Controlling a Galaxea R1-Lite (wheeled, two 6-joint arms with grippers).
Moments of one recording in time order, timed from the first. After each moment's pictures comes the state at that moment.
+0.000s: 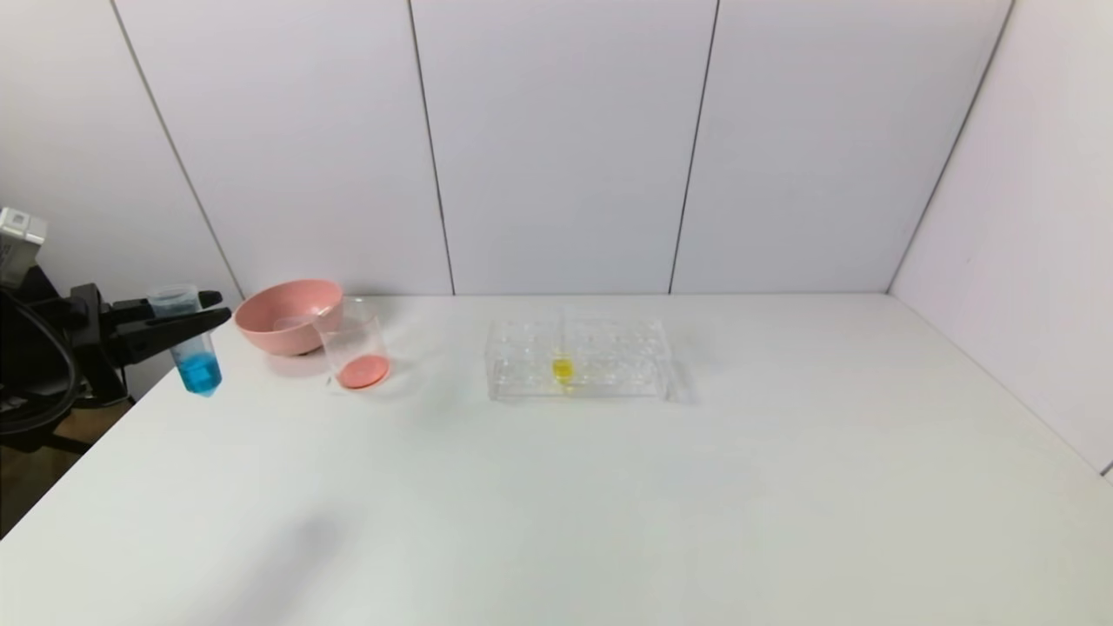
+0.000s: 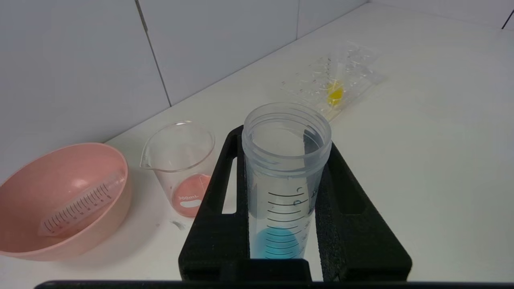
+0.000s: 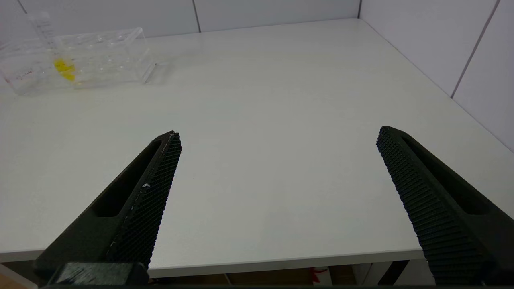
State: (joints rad) left arm 0.44 1.64 -0.68 -0.86 -1.25 0.18; right arm 0.00 0.00 0.00 0.00 -0.04 0.09
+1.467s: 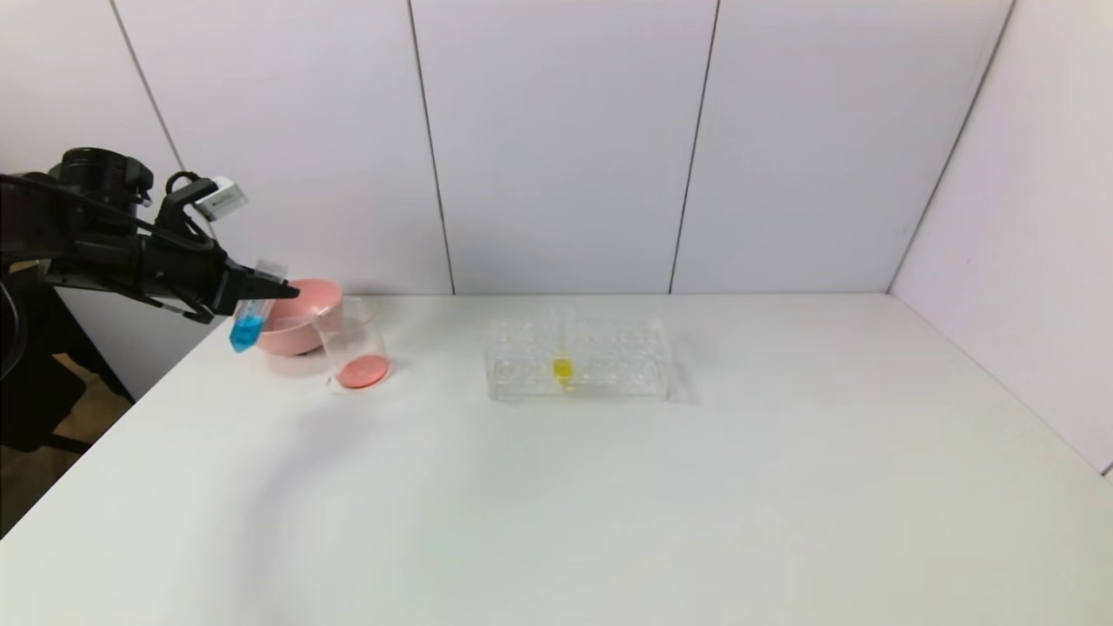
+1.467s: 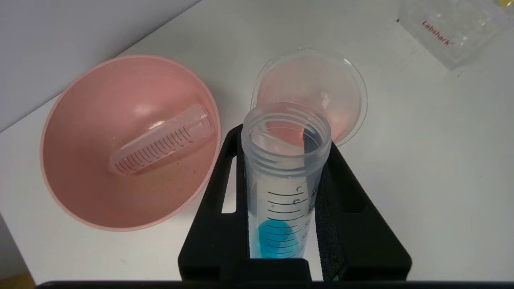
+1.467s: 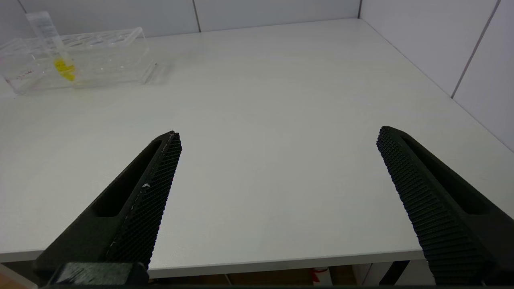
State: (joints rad) left arm 0.27 2.08 -1.79 0.47 -0.72 0.66; right arm 0.00 0.00 0.00 0.00 -0.04 0.09
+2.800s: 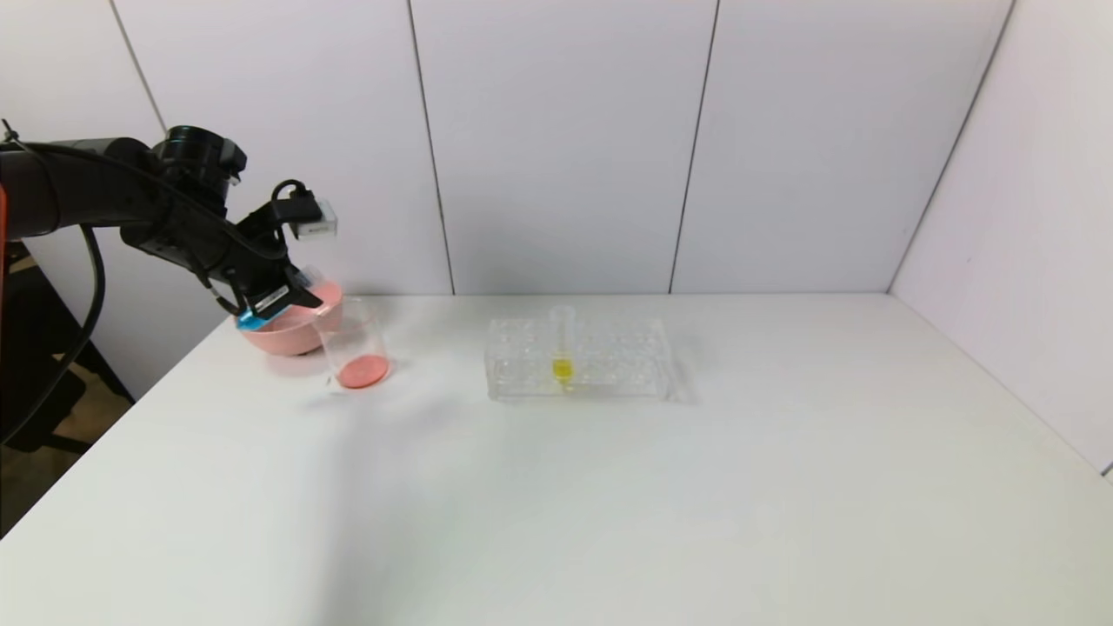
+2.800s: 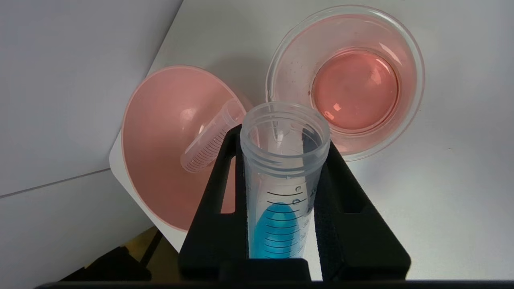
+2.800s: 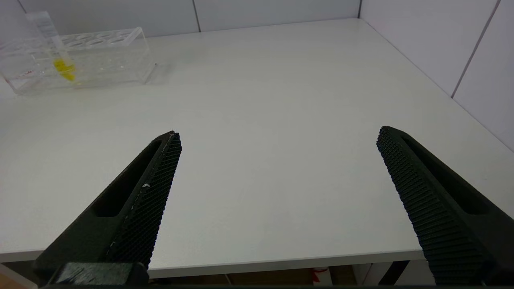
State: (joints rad) left arm 0.09 2.16 -2.02 0.66 -0.27 1.01; right arm 0.00 0.00 0.00 0.00 -0.04 0.09
